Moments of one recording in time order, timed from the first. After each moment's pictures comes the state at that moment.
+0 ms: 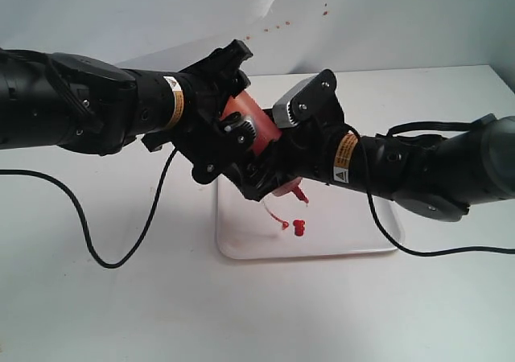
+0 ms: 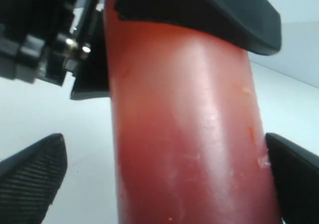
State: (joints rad) left arm -0.59 1.79 -1.11 1.60 0.13 0.46; right arm 0.47 1.92 -0.88 -0.70 -0.80 0.42
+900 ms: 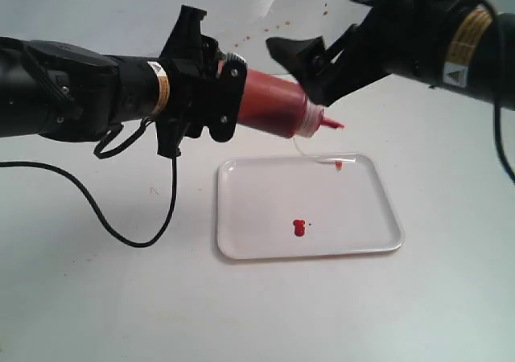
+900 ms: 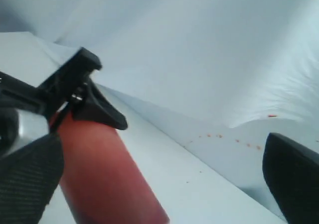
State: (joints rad) left arm -0.56 1.74 -1.11 1.59 0.13 -0.12; right arm 0.43 1.35 -0.87 -0.76 -0.34 0.42
